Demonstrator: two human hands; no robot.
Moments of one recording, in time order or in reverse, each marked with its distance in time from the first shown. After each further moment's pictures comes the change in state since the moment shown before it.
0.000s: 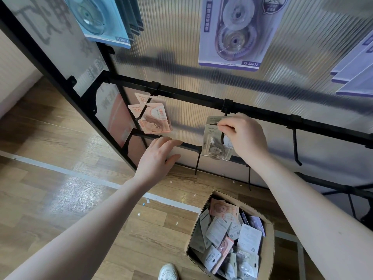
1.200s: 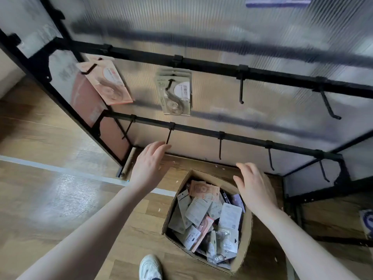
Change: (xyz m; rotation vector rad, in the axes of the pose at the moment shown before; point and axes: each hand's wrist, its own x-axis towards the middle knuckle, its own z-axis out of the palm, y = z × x) left_hand -0.086 0.072 0.110 0.118 -0.017 0.011; right_hand -0.238 0.143 0.028 -0.220 -0.208 0.292
